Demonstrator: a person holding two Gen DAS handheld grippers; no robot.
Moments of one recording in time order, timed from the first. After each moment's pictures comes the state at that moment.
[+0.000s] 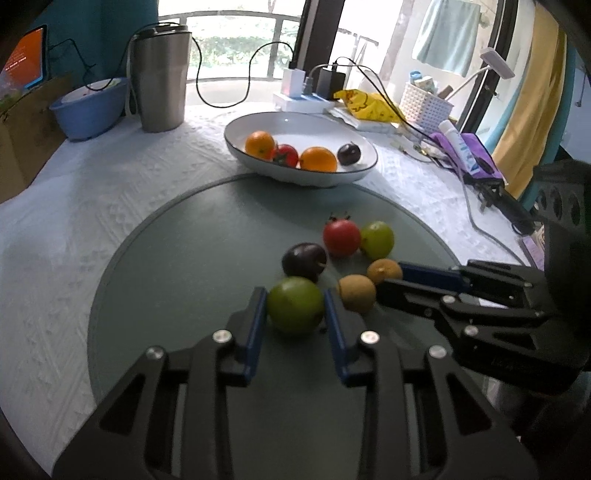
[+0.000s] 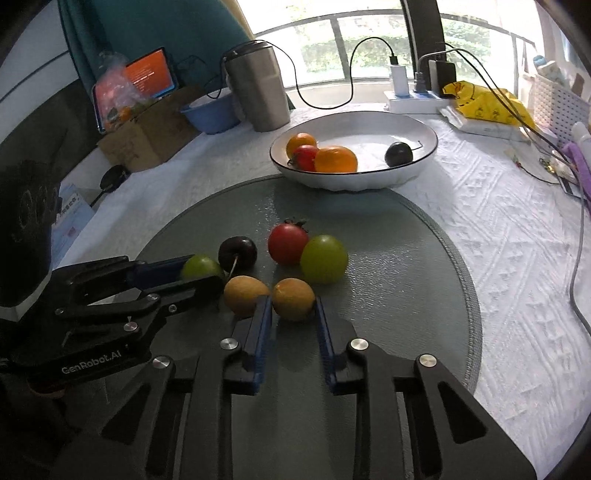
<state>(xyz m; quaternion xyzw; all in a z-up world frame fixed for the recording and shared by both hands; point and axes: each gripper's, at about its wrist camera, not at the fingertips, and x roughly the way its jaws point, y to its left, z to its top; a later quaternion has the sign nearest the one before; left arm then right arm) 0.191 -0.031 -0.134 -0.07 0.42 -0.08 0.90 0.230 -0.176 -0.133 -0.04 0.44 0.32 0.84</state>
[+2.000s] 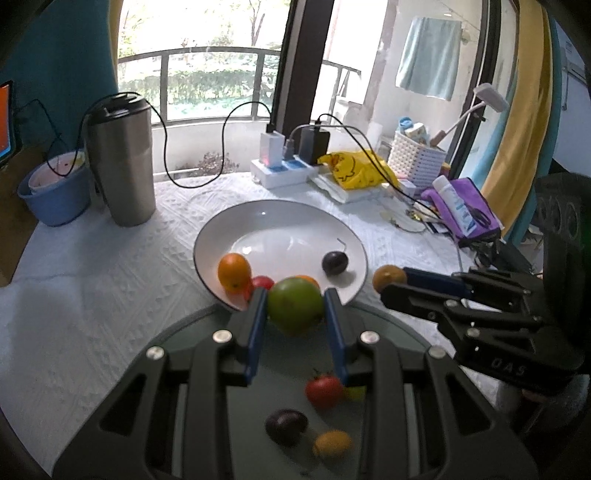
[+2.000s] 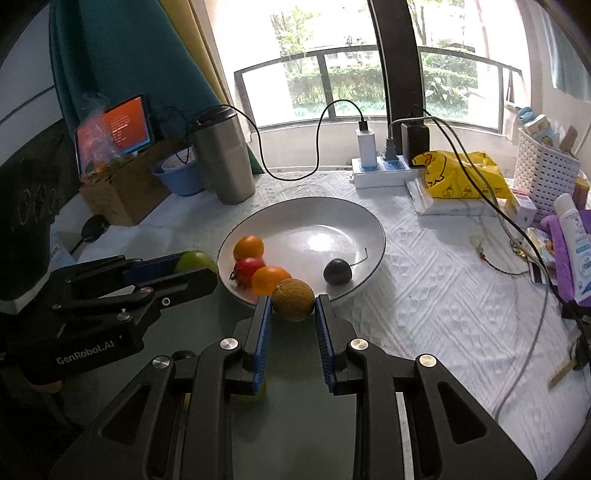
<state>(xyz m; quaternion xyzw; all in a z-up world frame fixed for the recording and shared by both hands) 0.273 -0.042 -0.080 -0.05 0.35 -0.10 0.93 0.306 -0.196 -0.083 -0.04 0.37 0.30 0.88</state>
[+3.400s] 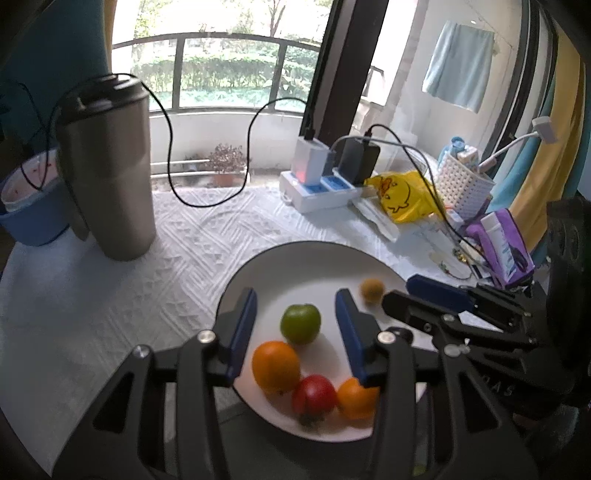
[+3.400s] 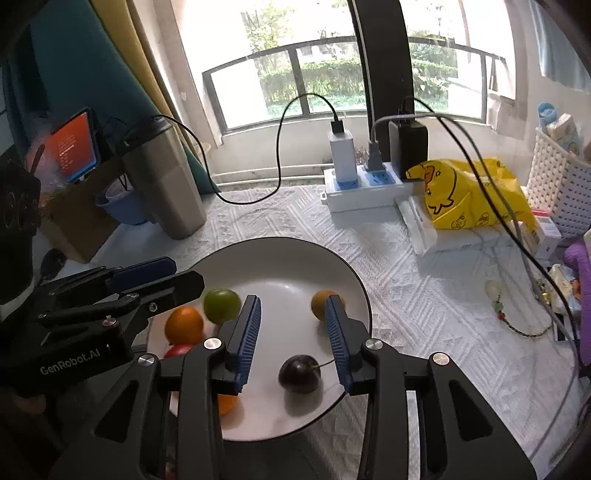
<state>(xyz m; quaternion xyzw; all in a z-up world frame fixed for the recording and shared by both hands) 0.366 -0.014 -0.091 -0.09 0.37 -0.08 0.92 0.398 -0.172 -0.096 -0.02 0.39 0.25 0.89</state>
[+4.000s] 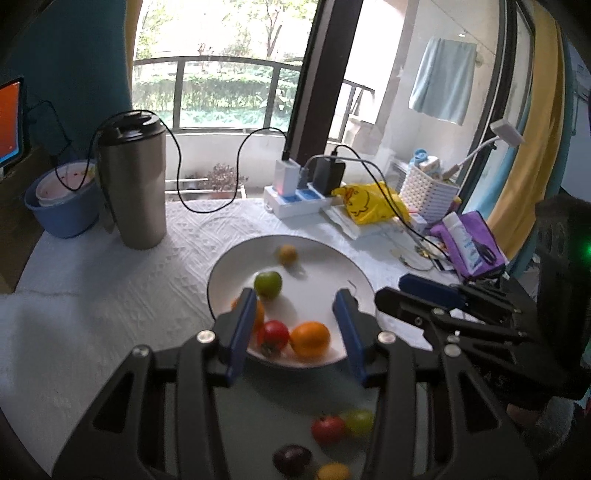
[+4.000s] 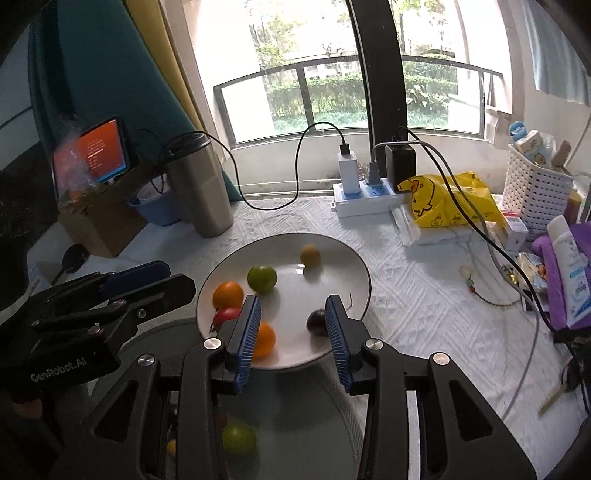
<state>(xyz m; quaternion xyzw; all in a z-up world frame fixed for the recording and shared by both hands) 0.286 -0.031 -0.060 -0.09 0.33 -0.08 0.94 0.330 -0.190 -0.065 -0.02 0.36 0.26 0.90</state>
